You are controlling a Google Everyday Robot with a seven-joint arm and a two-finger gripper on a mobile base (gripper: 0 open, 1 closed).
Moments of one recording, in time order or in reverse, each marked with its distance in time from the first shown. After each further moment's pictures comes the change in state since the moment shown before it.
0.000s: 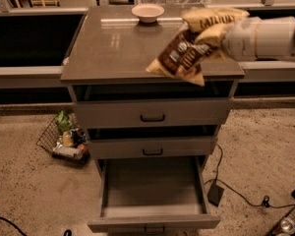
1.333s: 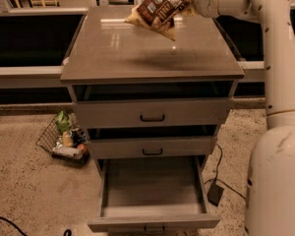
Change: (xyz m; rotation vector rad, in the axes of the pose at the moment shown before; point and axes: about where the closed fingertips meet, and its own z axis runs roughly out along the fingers) arm 0.124 -0.061 0.112 0.179 0.029 -0.012
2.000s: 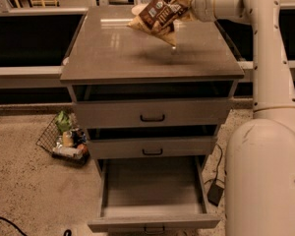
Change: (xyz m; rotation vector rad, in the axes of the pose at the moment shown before) arm 0.015 0.033 0.017 -0.051 0.006 0.093
